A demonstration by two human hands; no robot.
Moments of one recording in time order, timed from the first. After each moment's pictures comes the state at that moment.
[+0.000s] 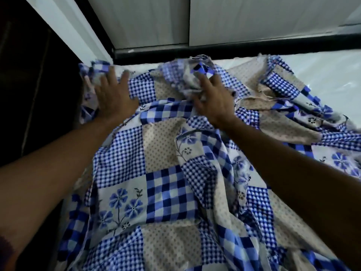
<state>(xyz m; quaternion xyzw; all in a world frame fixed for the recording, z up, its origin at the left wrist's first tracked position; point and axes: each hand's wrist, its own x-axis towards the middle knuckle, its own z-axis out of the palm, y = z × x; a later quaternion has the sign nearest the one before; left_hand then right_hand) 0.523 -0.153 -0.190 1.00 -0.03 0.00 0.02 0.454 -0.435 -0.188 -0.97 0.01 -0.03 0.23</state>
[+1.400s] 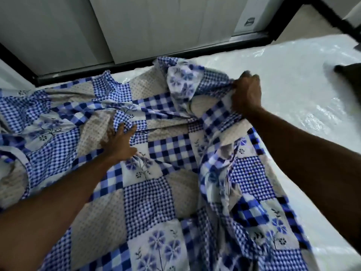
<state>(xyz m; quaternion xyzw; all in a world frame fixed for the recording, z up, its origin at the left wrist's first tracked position) 0.361 -0.373 -0.211 0.94 -0.14 -0.32 0.08 0.290 -0.768 -0.111 -0.96 0.26 -0.08 0.01</state>
